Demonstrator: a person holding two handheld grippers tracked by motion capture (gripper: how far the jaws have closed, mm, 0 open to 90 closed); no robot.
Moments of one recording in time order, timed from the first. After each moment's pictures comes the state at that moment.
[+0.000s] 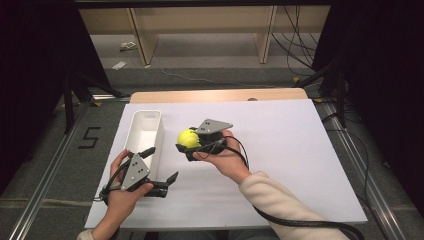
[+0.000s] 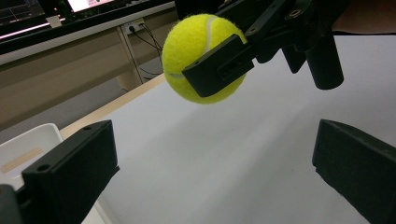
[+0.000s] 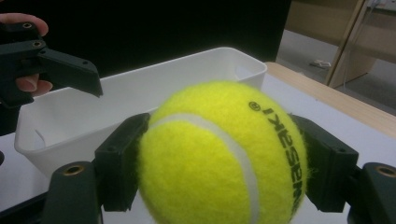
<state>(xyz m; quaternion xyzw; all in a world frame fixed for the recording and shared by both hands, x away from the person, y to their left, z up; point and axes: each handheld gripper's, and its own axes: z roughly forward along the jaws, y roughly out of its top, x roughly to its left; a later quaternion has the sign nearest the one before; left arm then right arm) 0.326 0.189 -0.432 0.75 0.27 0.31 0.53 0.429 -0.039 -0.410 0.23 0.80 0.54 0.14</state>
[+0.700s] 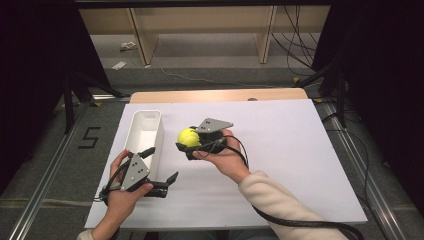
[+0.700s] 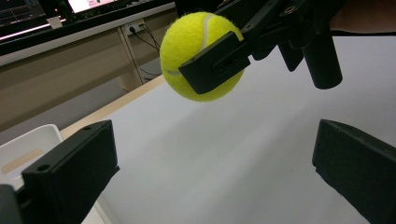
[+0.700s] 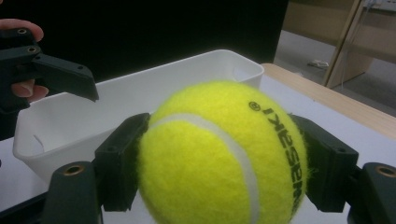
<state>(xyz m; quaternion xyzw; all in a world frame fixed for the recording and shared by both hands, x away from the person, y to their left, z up) 0.325 0.189 -0.431 0.75 0.27 0.31 0.53 0.429 -0.039 -0.408 0.23 0.79 0.55 0.14</state>
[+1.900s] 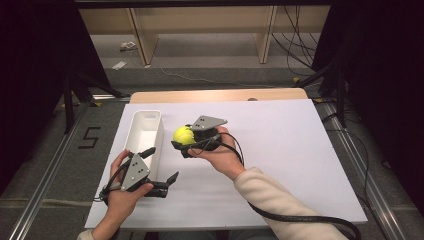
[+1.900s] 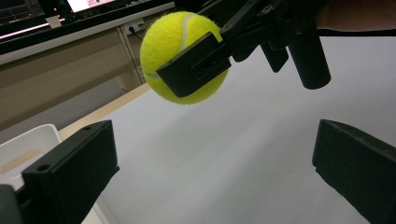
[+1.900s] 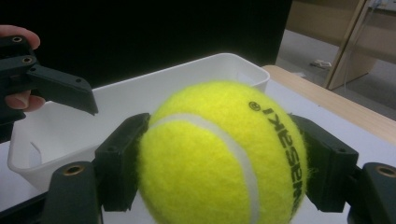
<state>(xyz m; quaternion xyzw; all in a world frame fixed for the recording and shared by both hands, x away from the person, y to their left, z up) 0.325 0.188 -0.431 0.75 0.27 0.31 0.53 0.434 -0.026 -0.403 0.23 0.80 0.54 0.14</state>
